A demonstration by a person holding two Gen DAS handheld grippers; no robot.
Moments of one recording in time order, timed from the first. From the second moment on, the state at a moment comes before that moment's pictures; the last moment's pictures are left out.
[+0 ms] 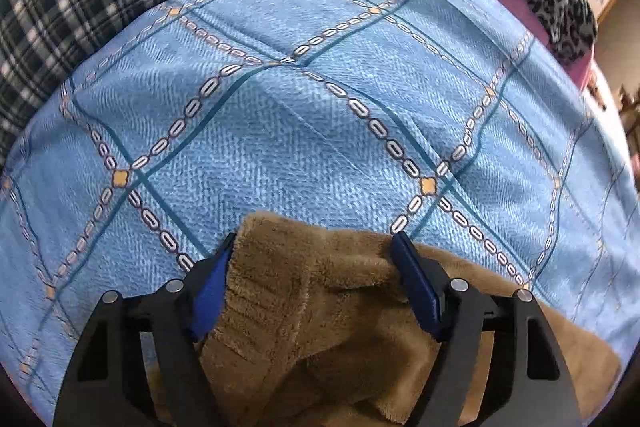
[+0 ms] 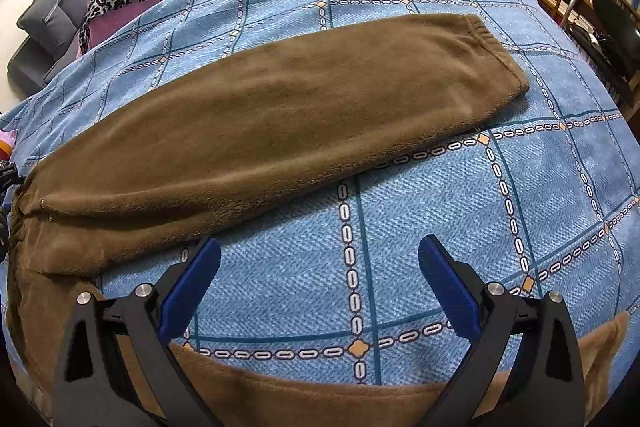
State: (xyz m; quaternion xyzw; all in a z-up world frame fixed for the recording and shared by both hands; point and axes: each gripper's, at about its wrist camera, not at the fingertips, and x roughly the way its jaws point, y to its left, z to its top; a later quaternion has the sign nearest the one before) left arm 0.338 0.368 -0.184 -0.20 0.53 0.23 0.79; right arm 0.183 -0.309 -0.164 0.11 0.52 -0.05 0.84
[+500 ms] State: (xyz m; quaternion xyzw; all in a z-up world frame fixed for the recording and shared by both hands) left arm 0.278 0.334 -0.121 -0.20 0.47 0.17 0.84; right arm 0.232 -0.390 -0.154 0.17 0.49 -0.10 0.85
